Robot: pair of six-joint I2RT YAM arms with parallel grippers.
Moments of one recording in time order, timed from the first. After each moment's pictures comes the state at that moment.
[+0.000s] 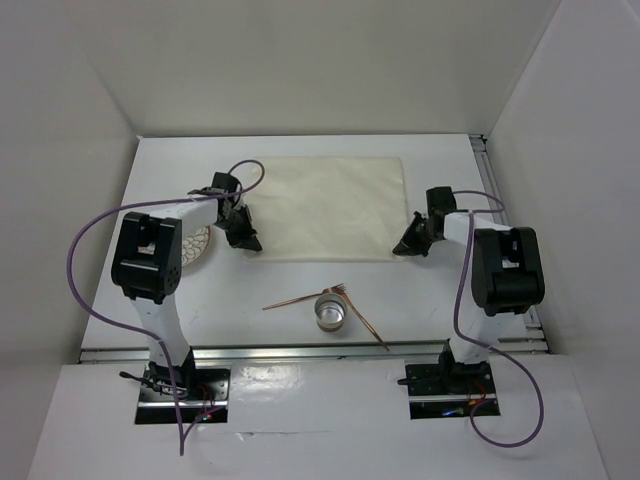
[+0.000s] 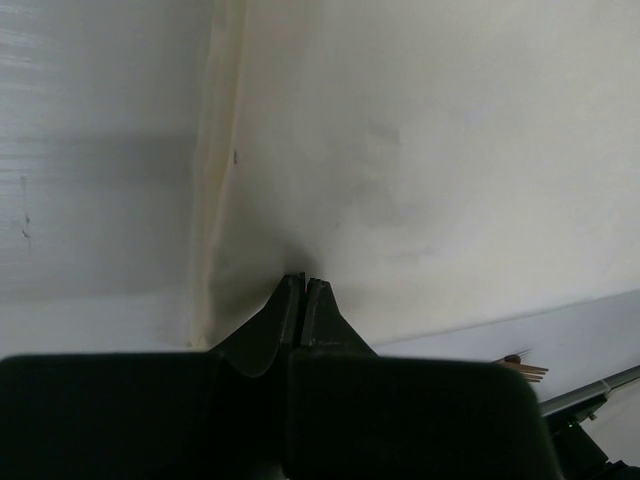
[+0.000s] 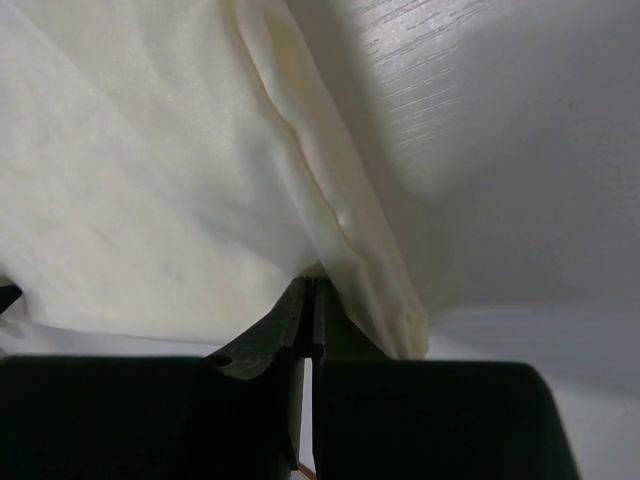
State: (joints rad) left arm -0.15 1.93 1.26 -0.56 0.29 -0.52; right arm 0.03 1.75 0.96 -0.35 -0.28 0.64
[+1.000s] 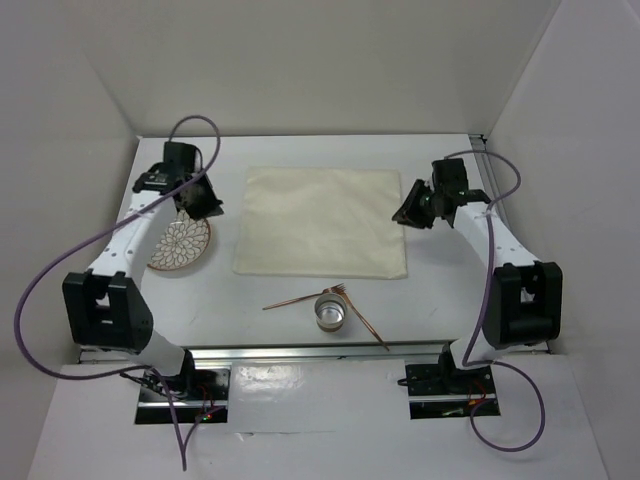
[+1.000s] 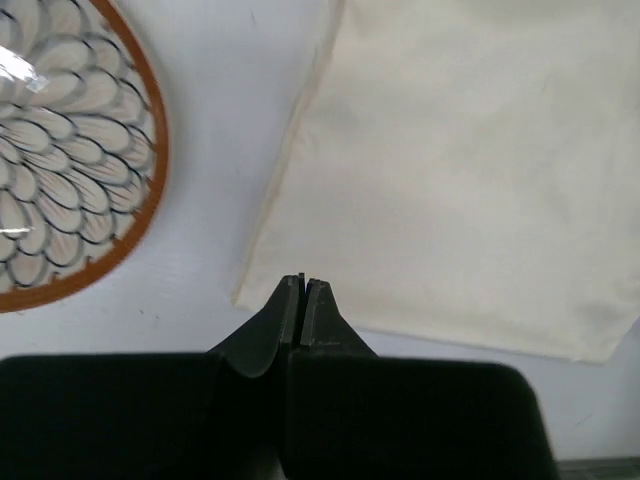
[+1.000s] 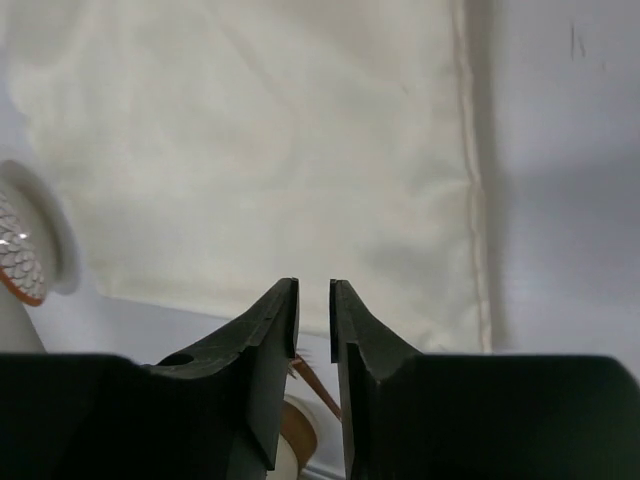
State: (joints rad) left arm -0.09 1.56 1.33 -0.77 0.05 -0.53; right arm 0.08 1.53 1.07 -0.51 -0.27 0.58
